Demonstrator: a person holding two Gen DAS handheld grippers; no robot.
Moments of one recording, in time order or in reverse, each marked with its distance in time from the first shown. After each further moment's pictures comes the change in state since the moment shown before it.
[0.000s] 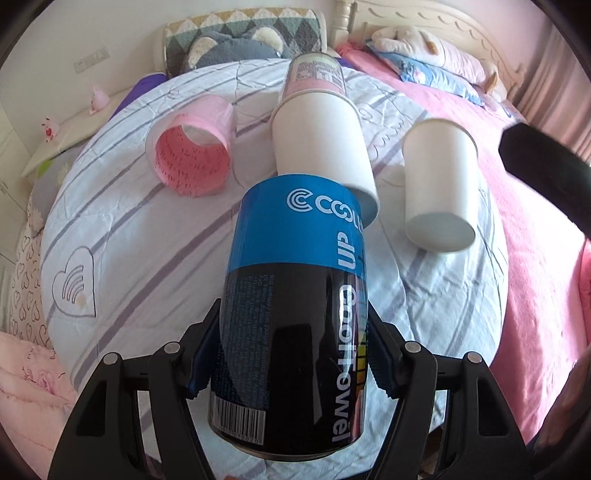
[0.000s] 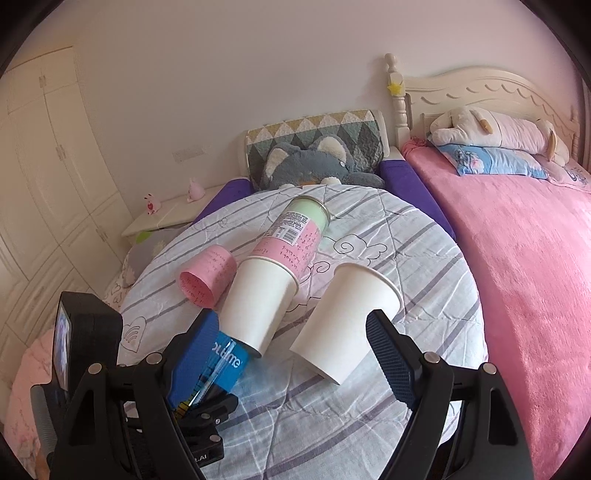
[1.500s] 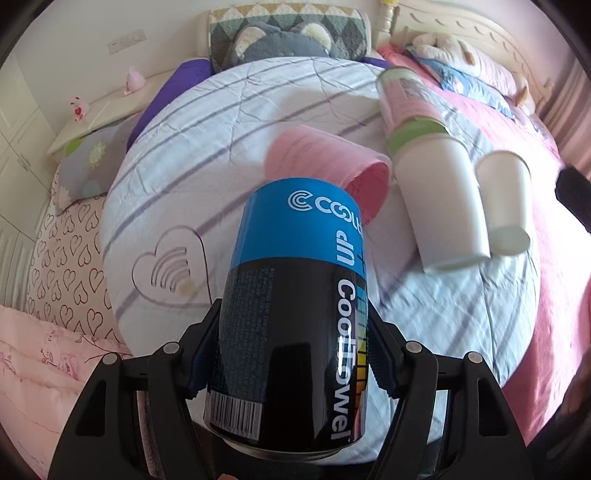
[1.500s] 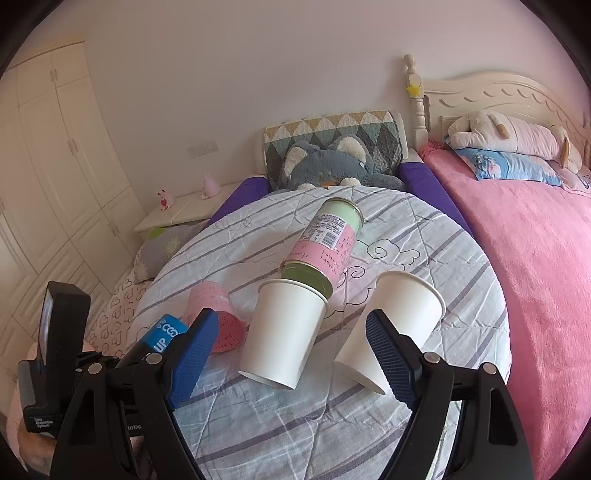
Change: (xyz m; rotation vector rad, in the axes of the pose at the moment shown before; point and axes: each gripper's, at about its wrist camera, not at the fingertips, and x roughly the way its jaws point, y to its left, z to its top) left arm -0.021 0.082 -0.006 -0.077 0.024 0.073; right arm 0.008 0.032 0.003 -0.025 -0.001 0.047
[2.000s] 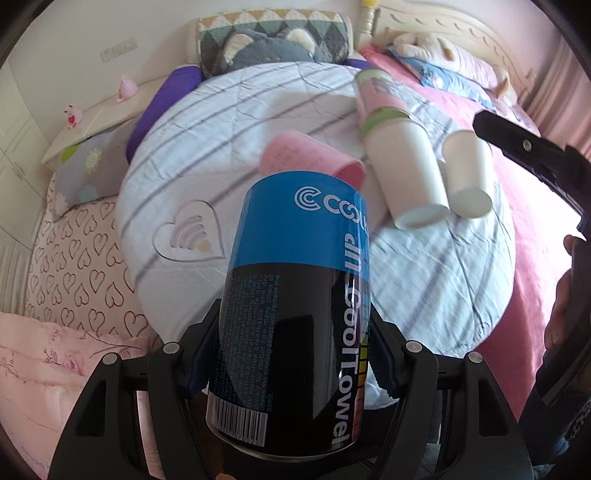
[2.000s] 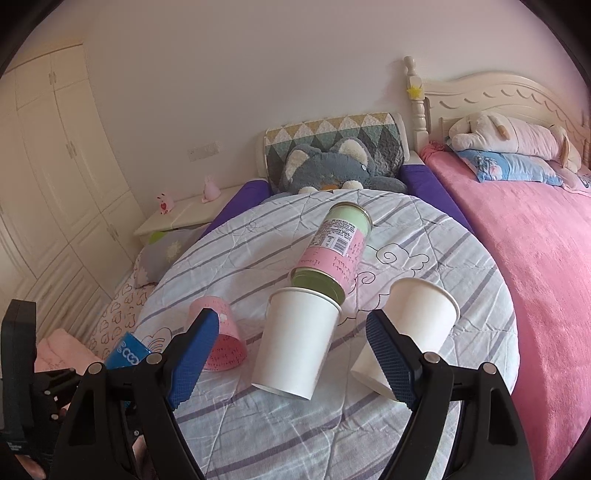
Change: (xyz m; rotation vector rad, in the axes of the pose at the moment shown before) left arm -0.042 0.000 -0.038 0.059 0.002 -0.042; right arm 0.003 0.011 0.002 0.009 -0.013 -0.005
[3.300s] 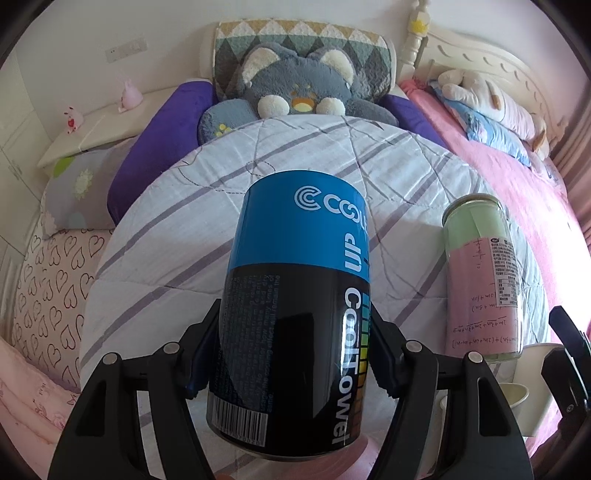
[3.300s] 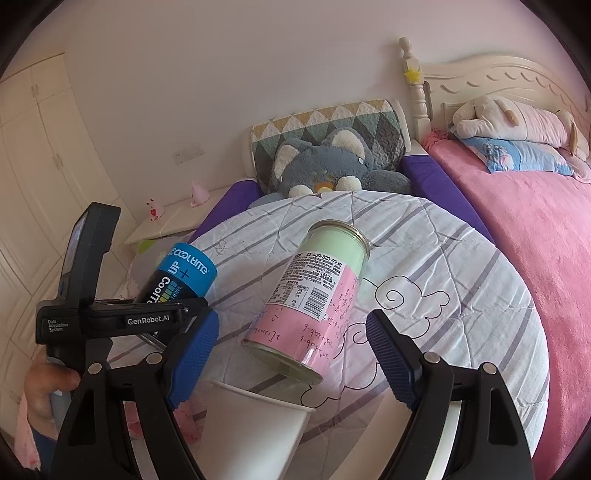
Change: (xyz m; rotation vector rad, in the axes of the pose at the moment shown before) left arm 0.099 0.044 0.192 -0.119 -0.067 0.026; right arm 0.089 -0.036 0.044 0.045 0.025 0.012
